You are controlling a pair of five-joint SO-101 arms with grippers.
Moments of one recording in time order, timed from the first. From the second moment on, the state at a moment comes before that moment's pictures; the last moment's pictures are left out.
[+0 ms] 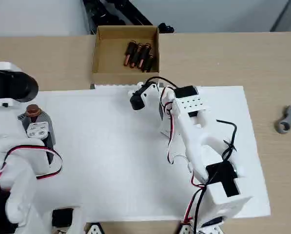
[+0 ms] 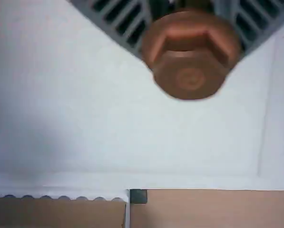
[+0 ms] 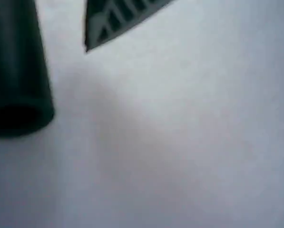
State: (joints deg) left arm -11.3 -50.9 0.5 99.9 1.5; right arm -17.2 9.4 11.3 73.0 38.1
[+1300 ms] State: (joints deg) left arm -11.3 -50.9 0.5 99.9 1.5; right arm -16.8 9.3 14.6 69.5 38.1
